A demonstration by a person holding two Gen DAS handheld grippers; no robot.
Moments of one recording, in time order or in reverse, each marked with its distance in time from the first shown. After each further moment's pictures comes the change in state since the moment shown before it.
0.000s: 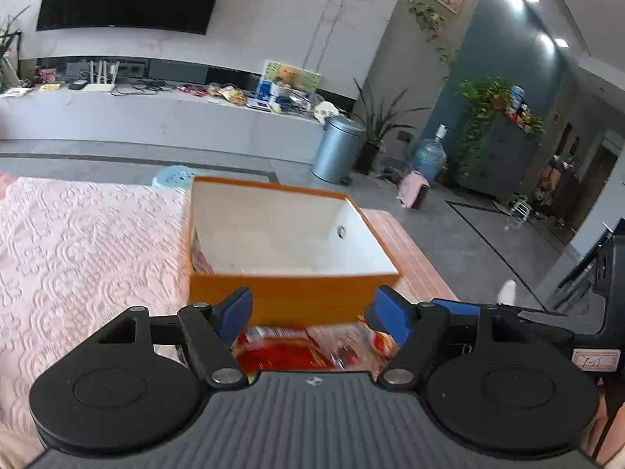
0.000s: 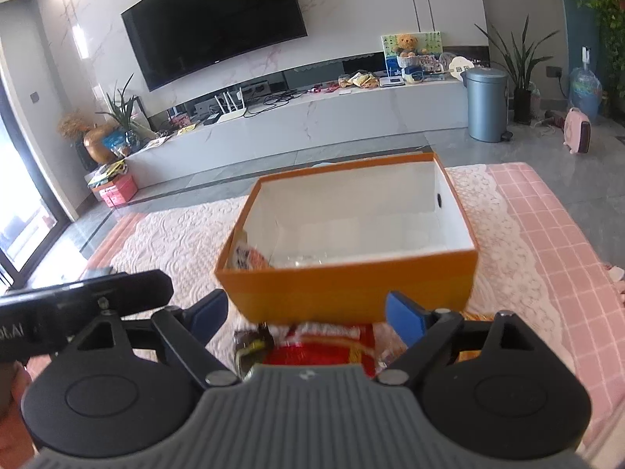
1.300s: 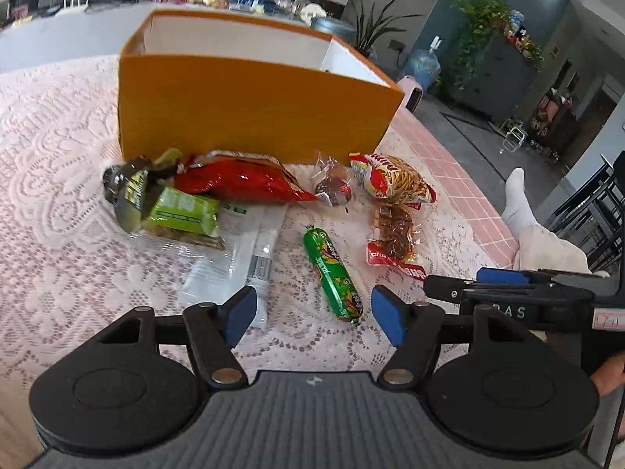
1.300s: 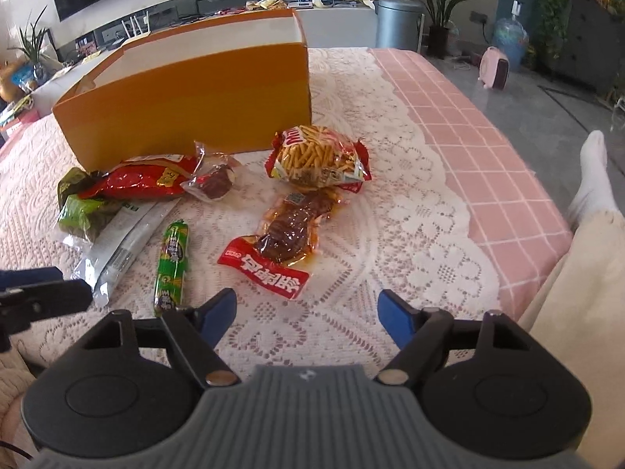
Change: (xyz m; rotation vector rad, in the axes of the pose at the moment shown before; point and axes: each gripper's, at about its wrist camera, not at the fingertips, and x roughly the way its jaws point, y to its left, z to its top) left arm 0.085 -0.013 -0.134 0.004 0.249 -0.025; right arm 0.025 -0.105 -0.134 0.016 0.202 -0.294
